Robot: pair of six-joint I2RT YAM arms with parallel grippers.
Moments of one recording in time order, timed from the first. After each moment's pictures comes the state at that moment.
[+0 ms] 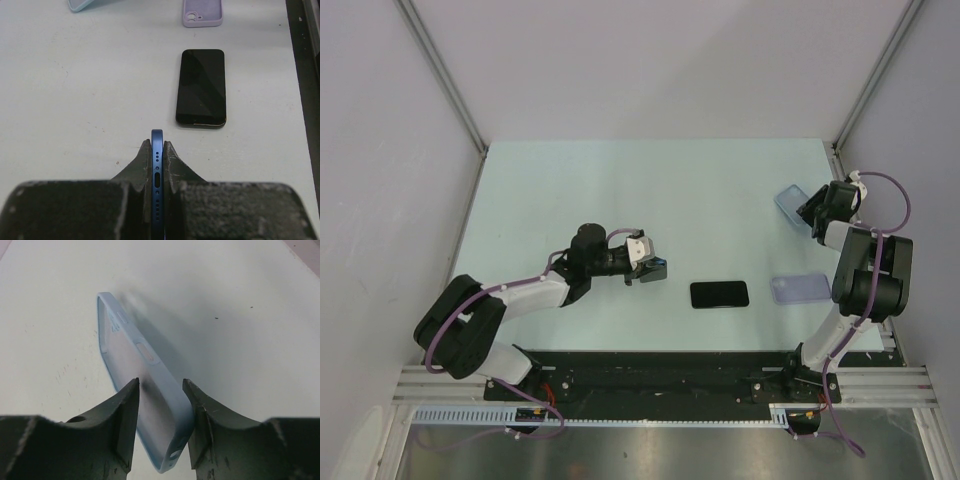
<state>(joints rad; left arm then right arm) -0.64 1.43 0.60 0.54 0.71 0.35 -0.26 1.79 0.96 0.24 -0.01 0.54</state>
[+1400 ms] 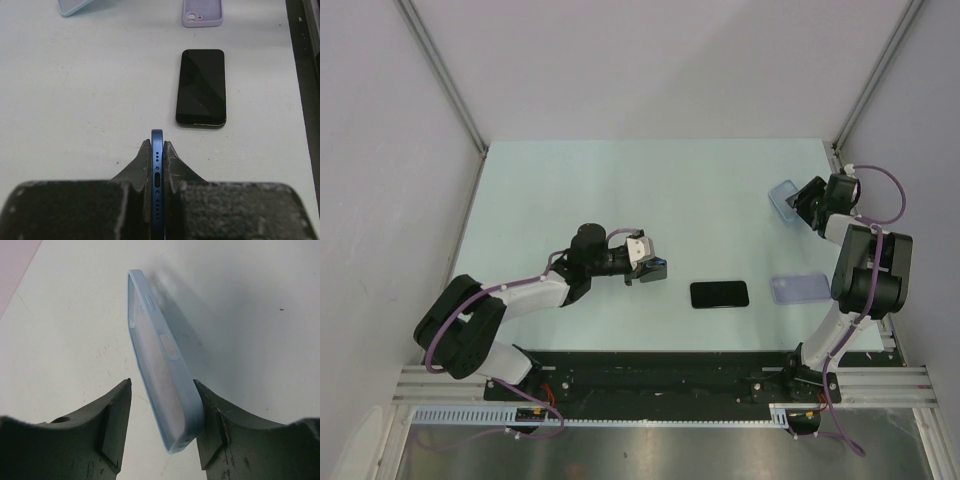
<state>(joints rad) -0.64 1.43 0.60 0.54 0.71 0.35 -0.25 1.81 1.03 0.19 -0.18 0.60</state>
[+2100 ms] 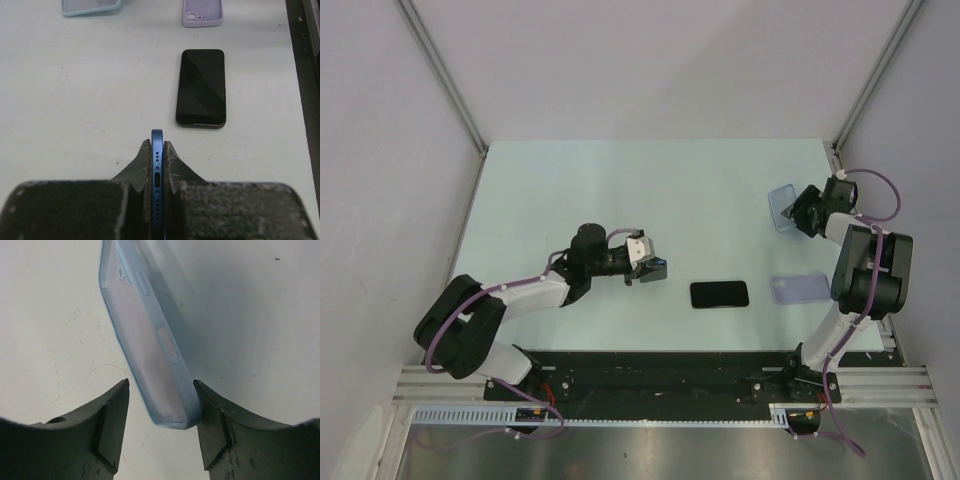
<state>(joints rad) -0.64 1.43 0.60 0.54 0.71 0.35 -0.25 1.81 1.05 0.00 -0.21 0.52</state>
